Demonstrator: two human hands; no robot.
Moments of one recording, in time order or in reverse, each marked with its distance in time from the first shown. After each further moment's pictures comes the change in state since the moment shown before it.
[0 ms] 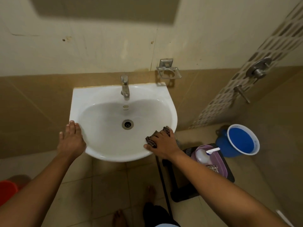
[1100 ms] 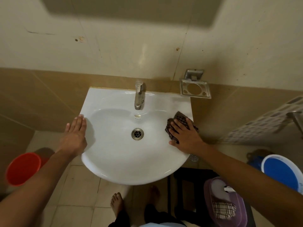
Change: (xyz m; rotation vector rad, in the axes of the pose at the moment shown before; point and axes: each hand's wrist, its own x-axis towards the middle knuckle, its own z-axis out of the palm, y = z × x) left_hand 0.028 0.008 -0.011 0.052 0.075 -0.059; right_hand 0.141 0.132 -0.005 -0.346 -0.149 -0.370
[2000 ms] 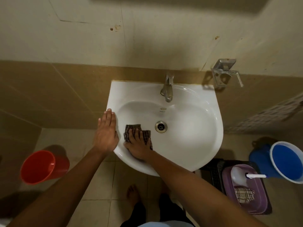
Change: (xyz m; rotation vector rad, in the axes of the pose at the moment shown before) left_hand 0.005 -0.022 0.017 -0.151 0.111 0.189; right_hand 0.123 -0.300 -0.059 0.835 -0.245 0.210
